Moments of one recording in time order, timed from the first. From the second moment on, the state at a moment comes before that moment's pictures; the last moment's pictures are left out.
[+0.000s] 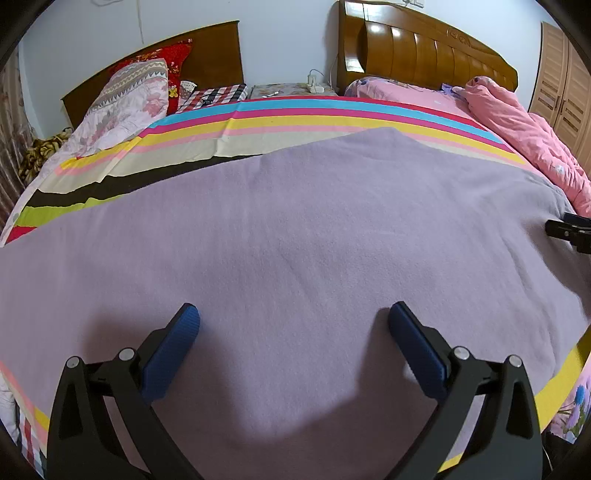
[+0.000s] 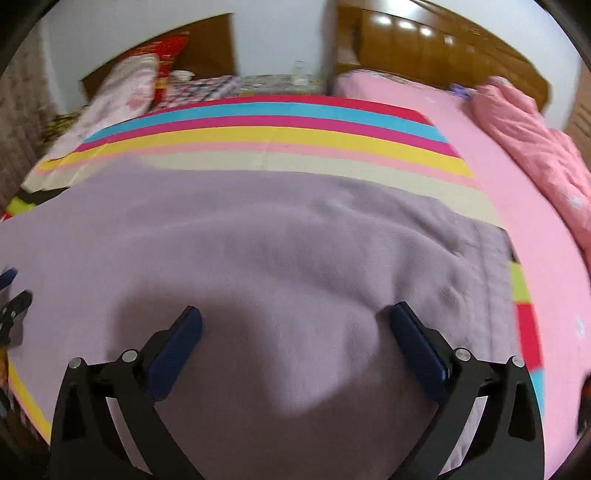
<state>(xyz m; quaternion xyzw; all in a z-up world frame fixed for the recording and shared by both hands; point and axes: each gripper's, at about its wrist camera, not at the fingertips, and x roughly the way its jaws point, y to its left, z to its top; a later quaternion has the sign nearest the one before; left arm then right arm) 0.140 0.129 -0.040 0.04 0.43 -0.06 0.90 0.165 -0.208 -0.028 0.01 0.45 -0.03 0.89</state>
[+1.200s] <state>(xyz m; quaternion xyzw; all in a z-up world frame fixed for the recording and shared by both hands) 0.046 0.542 -0.080 -0.52 0.27 0.09 0.81 0.192 0.010 -0.038 -0.05 0.45 0.21 0.87</state>
